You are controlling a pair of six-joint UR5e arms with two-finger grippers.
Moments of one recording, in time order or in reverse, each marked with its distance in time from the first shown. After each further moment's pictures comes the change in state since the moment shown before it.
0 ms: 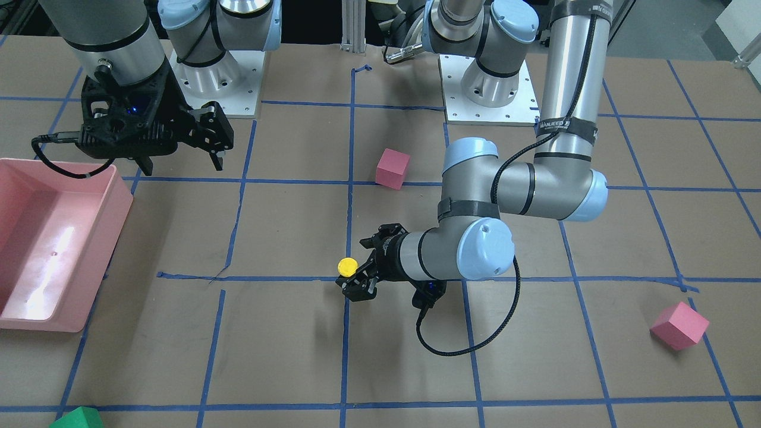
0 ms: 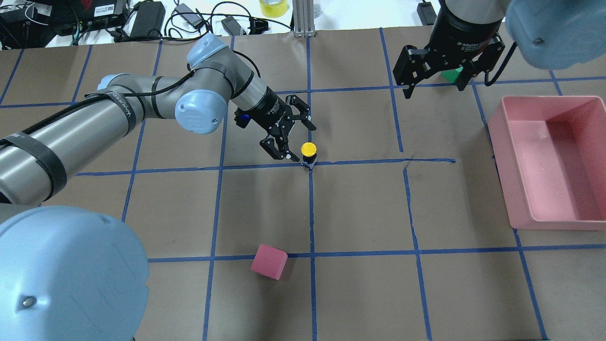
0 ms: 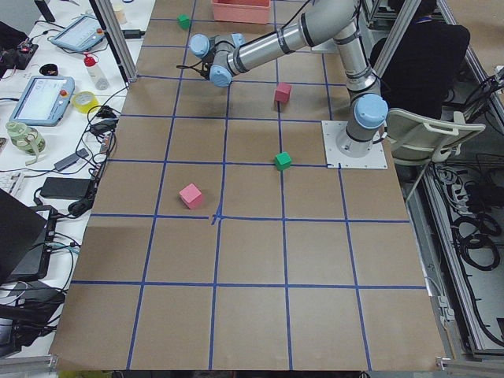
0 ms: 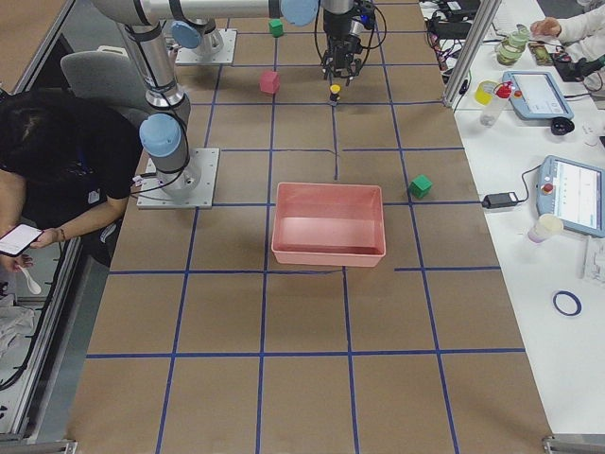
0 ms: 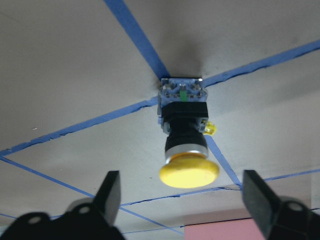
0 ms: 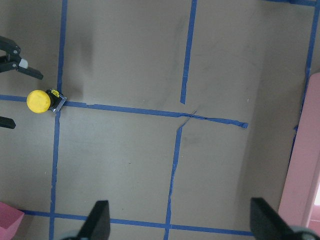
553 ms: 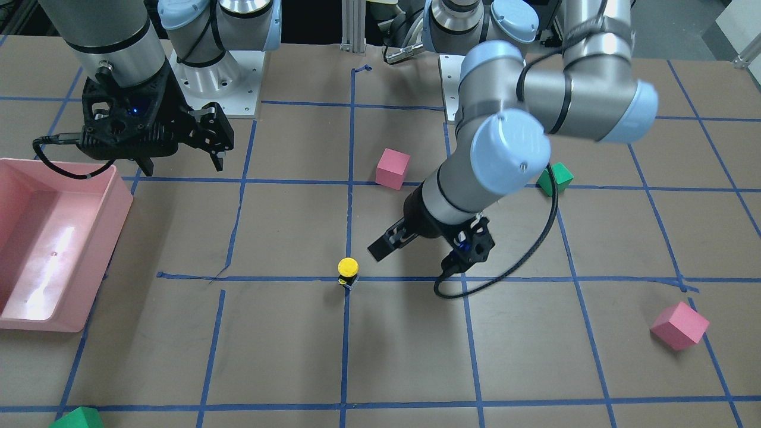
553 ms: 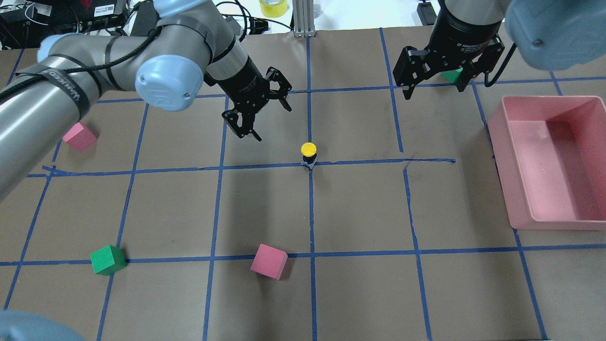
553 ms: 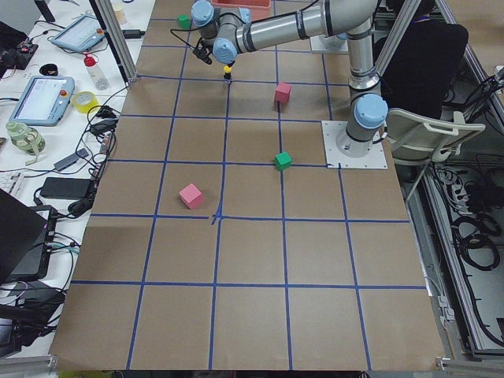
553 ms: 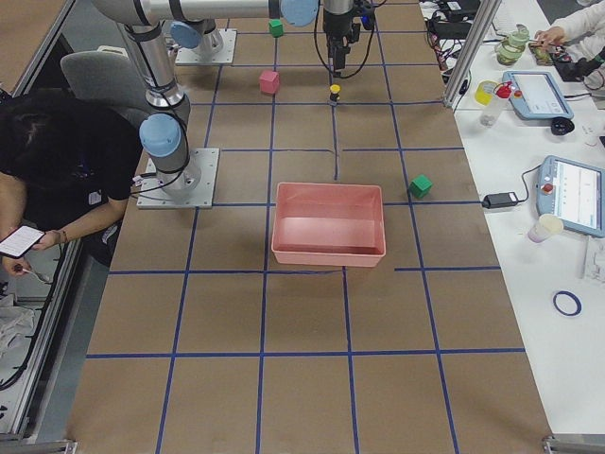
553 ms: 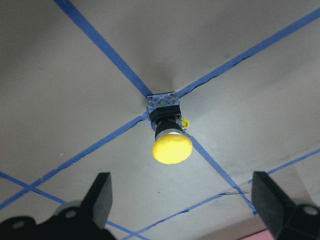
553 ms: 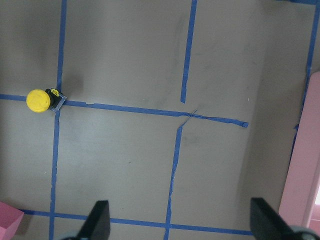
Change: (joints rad) left arm -0.011 0.220 0.047 -0.148 0.334 0.352; right arm 0.000 0.000 0.003 0.000 0.000 0.001
